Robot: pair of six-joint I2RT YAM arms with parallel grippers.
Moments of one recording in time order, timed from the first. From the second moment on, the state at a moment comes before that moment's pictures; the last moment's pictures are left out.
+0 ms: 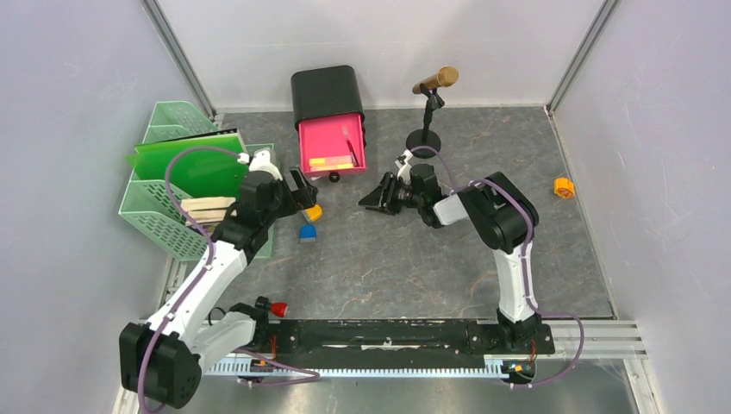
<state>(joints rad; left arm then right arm) -0.30 1.00 0.72 -0.22 -0.07 -0.50 0.51 2.11 0.99 0.70 -0.58 0.91</state>
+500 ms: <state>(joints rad) -0.30 0.94 0.78 -0.23 -0.15 -0.40 0.46 2.36 1.22 0.82 -0.62 1.24</state>
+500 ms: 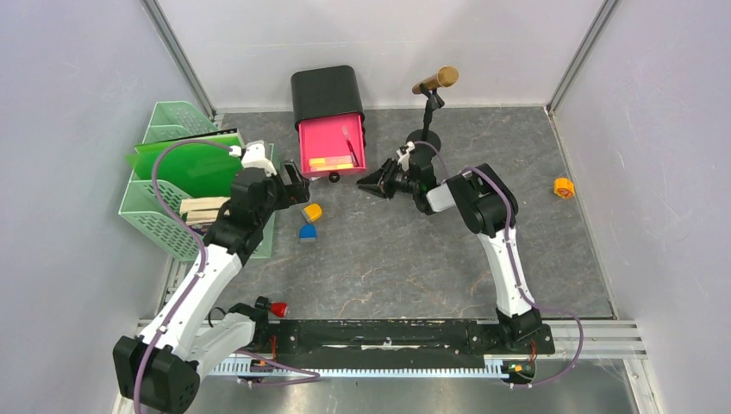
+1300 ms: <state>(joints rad) -0.30 0.83 0.77 -0.35 -0.22 -0.32 0.45 2.60 1.68 0.67 -0.50 1.39</state>
